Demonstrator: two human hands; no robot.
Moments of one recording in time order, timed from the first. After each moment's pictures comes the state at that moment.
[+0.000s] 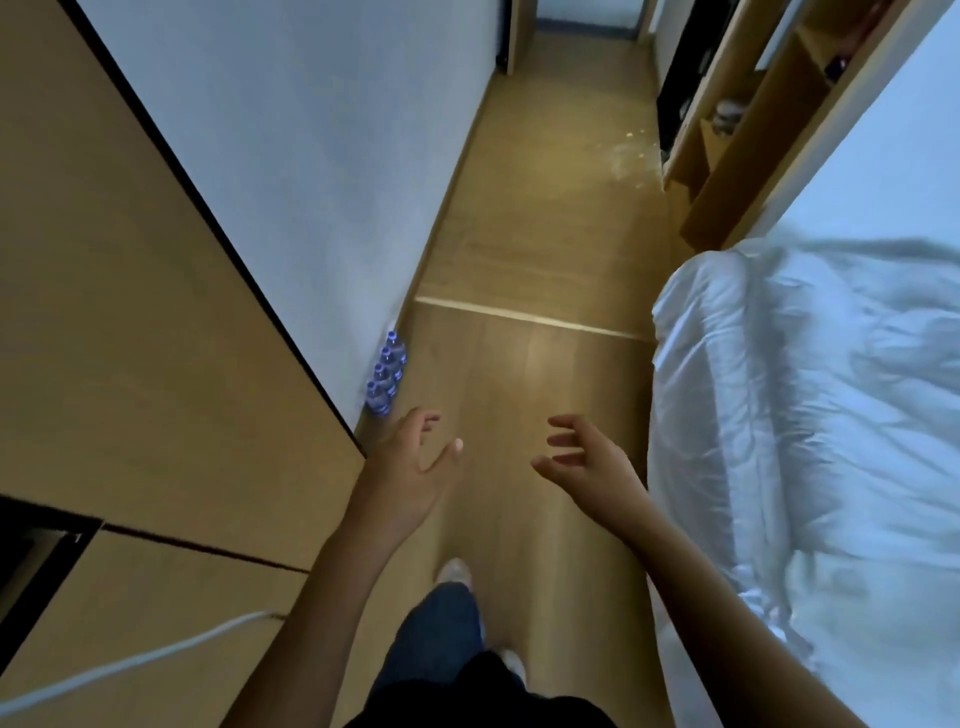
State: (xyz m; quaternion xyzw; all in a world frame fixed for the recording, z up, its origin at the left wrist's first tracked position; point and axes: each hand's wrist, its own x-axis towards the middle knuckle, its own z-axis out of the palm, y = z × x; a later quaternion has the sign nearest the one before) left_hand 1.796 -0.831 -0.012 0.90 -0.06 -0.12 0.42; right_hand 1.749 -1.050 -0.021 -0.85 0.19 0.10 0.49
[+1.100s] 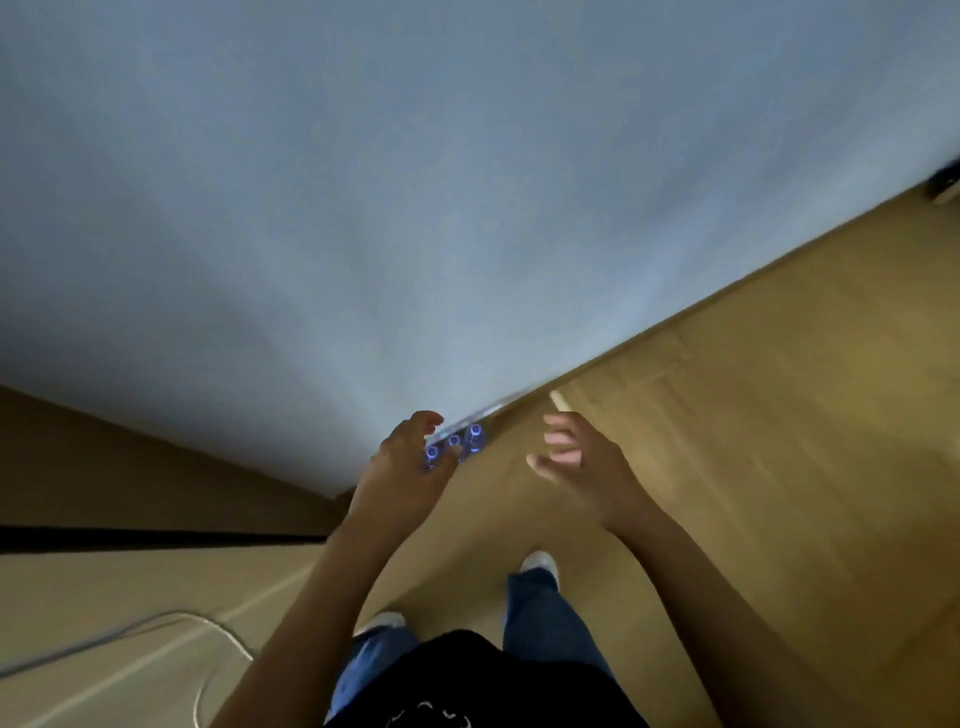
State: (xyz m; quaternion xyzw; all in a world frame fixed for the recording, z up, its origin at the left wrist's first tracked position) left_hand 2.304 -0.896 -0.058 0.84 0.34 -0.03 0.43; right_hand 2.436 -1.079 -0.052 -0.84 -0.17 0.36 0.38
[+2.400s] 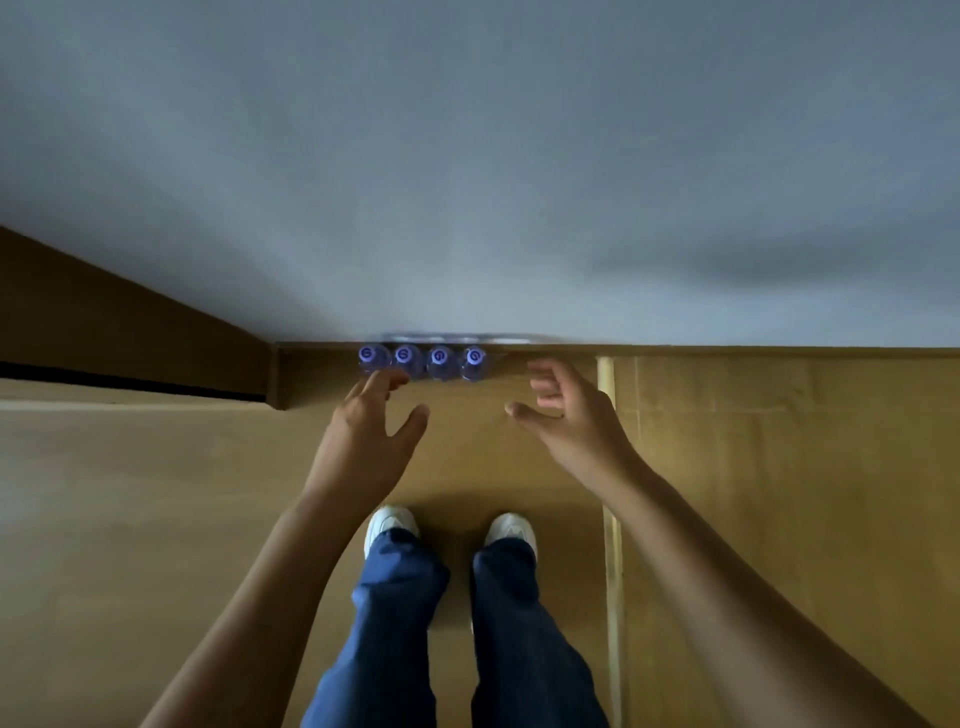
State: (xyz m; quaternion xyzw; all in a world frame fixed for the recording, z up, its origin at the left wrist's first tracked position) left_hand 2.405 -0.938 -0.367 0.71 0.56 0.07 0.41; right_hand 2.606 -1.017 -0.347 -0.79 -0.35 0.45 0.24
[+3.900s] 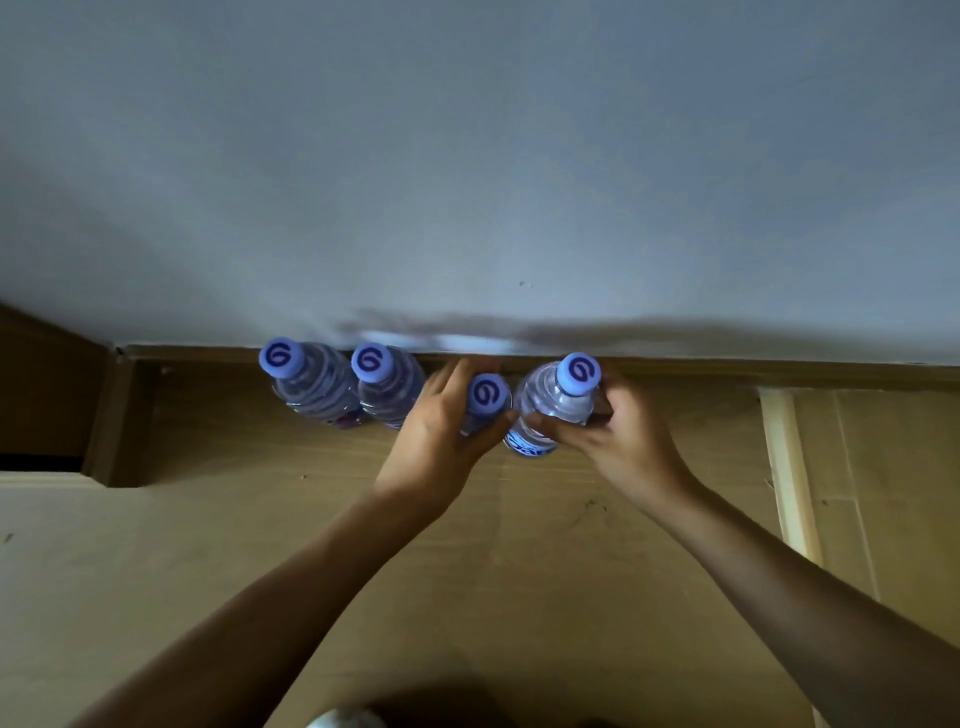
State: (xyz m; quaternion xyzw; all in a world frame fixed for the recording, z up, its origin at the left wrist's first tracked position) left_hand 2.464 -0.875 -0.816 0.76 0.42 0.20 0.45; right_hand 2.638 -0.951 -0.818 -0.73 -0.40 0.40 0.38
